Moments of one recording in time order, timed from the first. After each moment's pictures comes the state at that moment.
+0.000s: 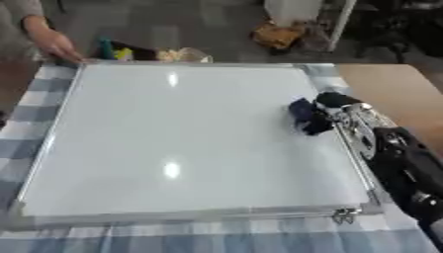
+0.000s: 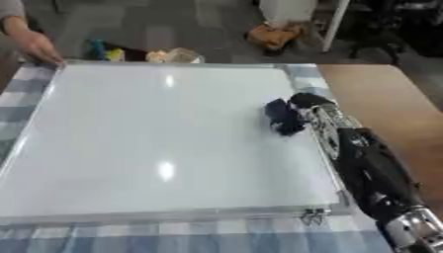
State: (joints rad) left arm -0.34 0.46 0.05 -1.62 0.22 -0.02 -0.16; right arm -0.73 -0.44 0.12 -0.85 1.13 -0.02 0.39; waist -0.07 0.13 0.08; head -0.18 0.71
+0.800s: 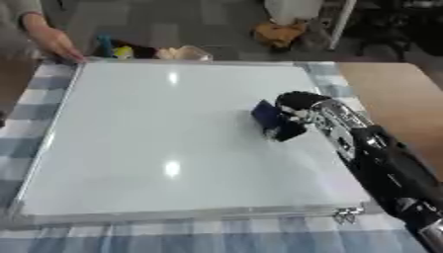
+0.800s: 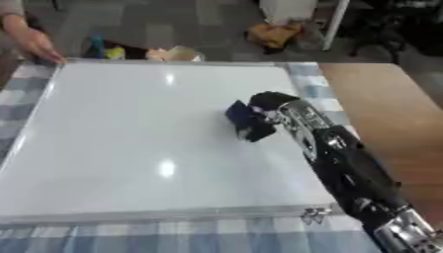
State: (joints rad) left arm -0.34 0.46 0.05 -1.62 0.22 -0.02 -0.16; right arm -0.72 -0.41 0.28 -1.08 1.08 -0.14 0.48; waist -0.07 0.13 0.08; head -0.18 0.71
